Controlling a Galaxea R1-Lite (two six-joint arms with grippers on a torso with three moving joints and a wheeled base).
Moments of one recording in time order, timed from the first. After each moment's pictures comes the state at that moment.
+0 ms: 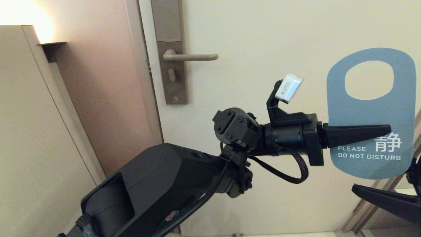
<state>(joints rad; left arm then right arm) -0.96 2.50 -1.82 -1.52 -0.94 -0.98 0.20 1.00 -0.54 -0.24 0.67 0.01</state>
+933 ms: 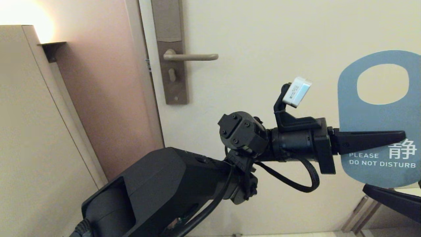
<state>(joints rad) -0.98 2.50 -1.80 -1.52 -0.93 -0.97 0.16 0.94 -0.51 -0.23 0.65 0.07</state>
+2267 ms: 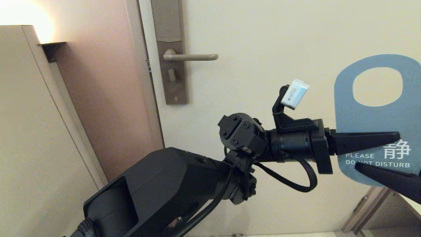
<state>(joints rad) -0.98 2.51 -1.80 -1.52 -0.92 -0.96 0.11 0.99 -0.53 -0.23 0.56 0.12</state>
